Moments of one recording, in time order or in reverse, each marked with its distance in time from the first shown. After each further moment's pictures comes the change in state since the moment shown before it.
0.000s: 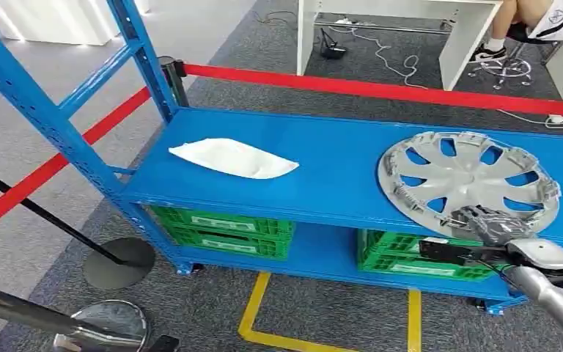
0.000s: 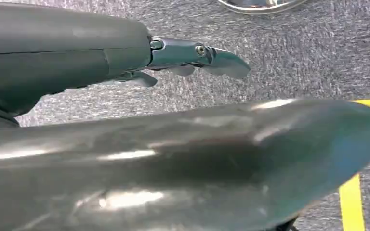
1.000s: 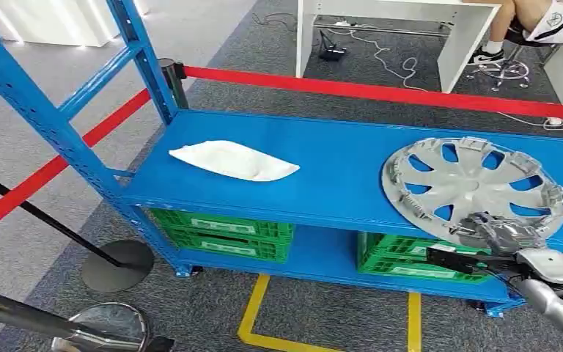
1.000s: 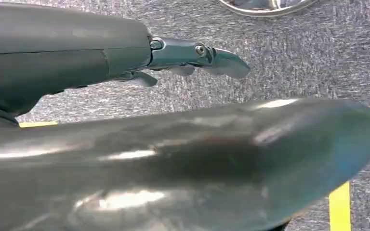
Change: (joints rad) left arm 0.004 0.001 0.036 0.000 0.008 0.005 -0.012; right arm 0.075 -0.005 -0.059 -0.045 0.069 -0.110 -0.039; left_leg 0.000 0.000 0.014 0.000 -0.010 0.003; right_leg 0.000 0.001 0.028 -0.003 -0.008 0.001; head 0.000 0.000
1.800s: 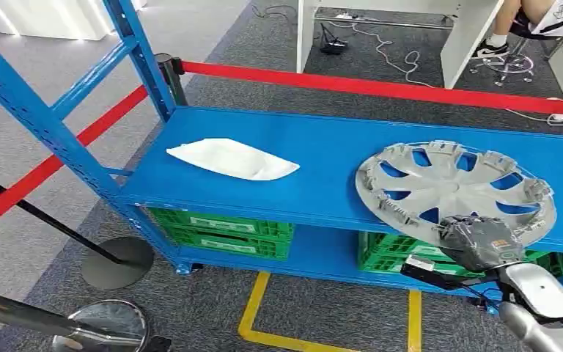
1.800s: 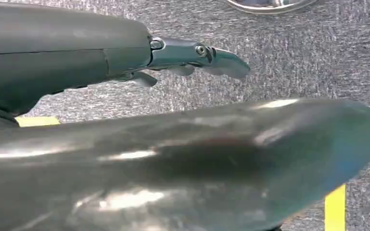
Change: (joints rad) left arm 0.001 0.000 0.030 0.000 -0.008 -0.011 -0.022; right arm 0.183 0.092 -0.110 -0.186 0.101 -0.527 -0.197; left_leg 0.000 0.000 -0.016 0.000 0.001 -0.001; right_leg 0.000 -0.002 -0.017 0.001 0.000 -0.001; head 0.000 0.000
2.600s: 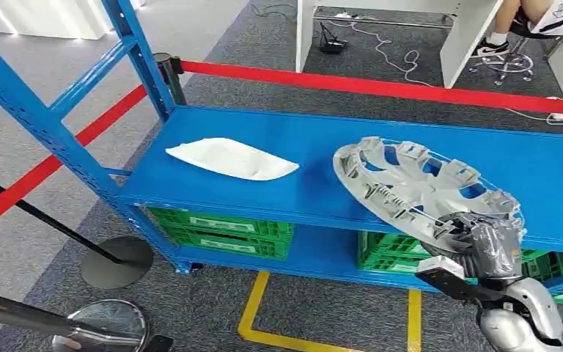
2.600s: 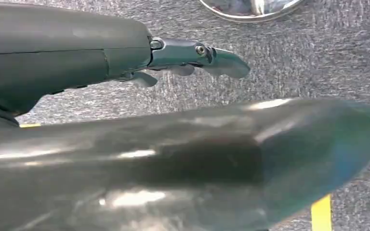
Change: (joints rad) left arm -0.001 -0.007 0.009 0.000 -0.022 0.026 -0.063; right arm 0.121 0.232 -0.185 -0.161 -0.521 -0.041 -0.299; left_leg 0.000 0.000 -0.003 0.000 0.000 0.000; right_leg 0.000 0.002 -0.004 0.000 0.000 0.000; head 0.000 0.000
